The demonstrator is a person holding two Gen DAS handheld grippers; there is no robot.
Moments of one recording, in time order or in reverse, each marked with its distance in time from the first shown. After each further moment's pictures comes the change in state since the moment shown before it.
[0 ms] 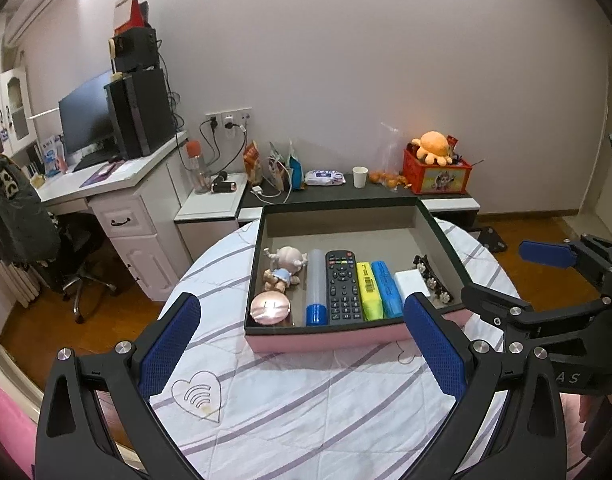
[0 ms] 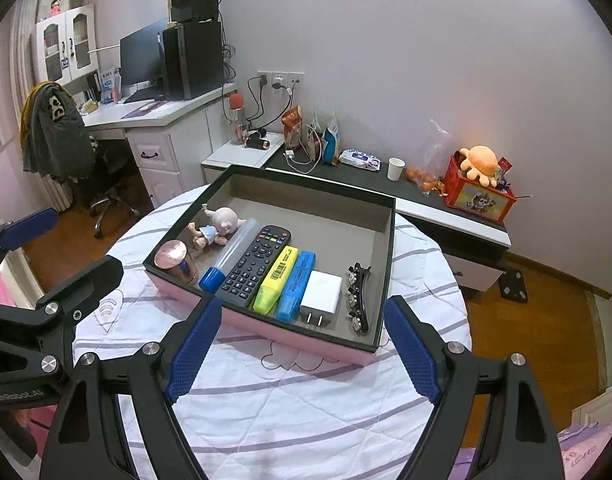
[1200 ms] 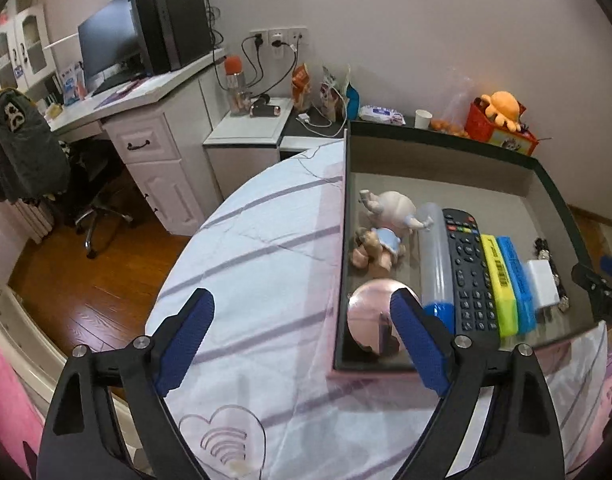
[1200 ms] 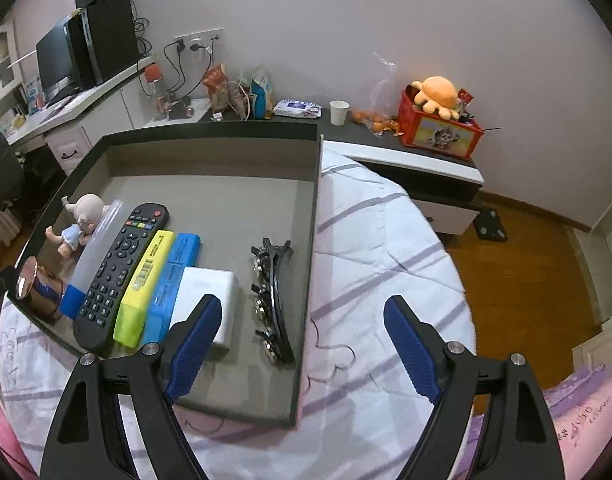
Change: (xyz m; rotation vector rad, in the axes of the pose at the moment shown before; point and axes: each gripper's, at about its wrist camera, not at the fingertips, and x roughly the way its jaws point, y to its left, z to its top) left arm 0.151 0.081 -0.016 -0.129 0.246 0.110; right arm 0.129 -0.076 -0.007 0.178 0.147 -0.143
